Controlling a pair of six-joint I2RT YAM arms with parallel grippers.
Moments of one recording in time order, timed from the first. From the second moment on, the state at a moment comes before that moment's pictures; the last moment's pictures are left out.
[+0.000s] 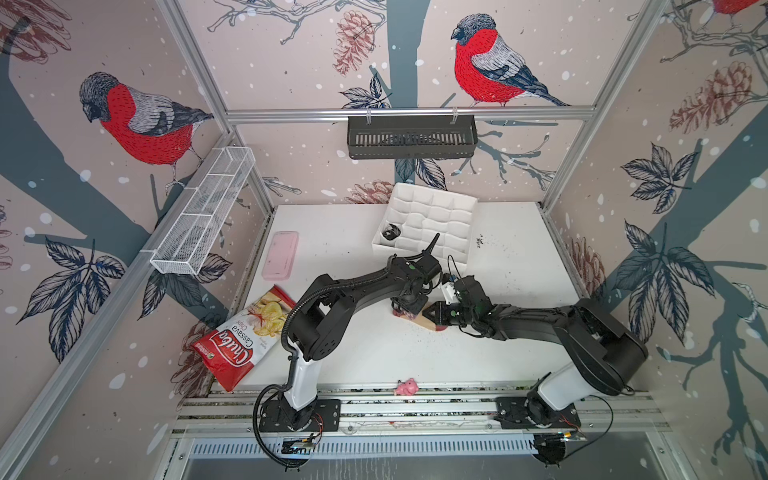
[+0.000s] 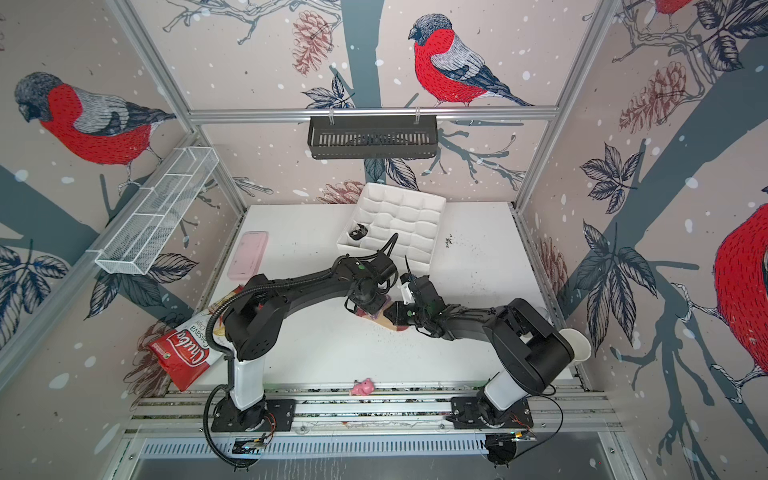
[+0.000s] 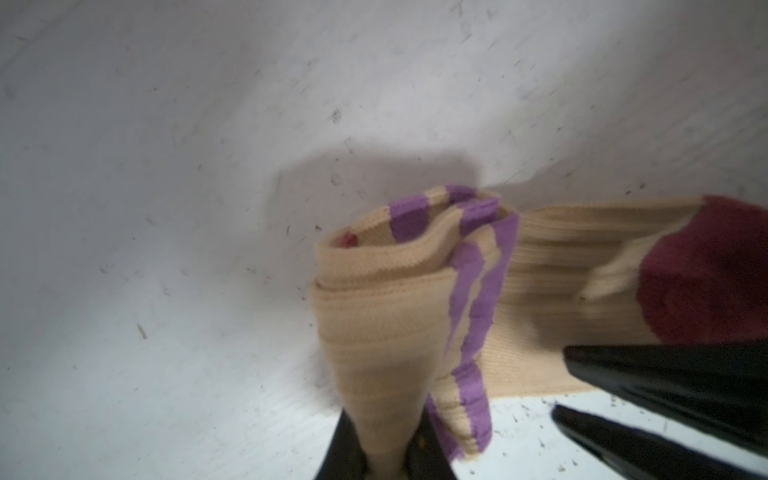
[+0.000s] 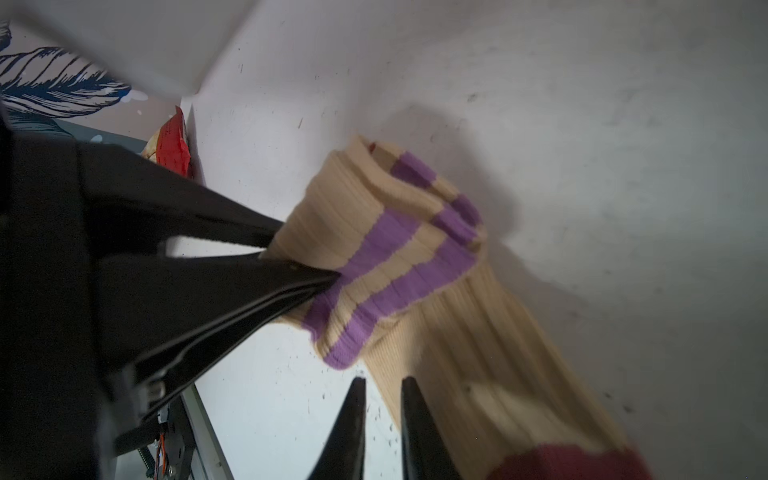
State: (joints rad) left arm -0.85 1.98 1.46 -0.86 -0.11 -0.17; right arm 0.66 1.59 0.56 0.30 -0.43 0.65
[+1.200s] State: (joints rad) left arm -0.76 1.86 1.29 -0.62 0.41 -0.13; right arm 0.61 1.75 0.59 0.43 -0.48 0.69
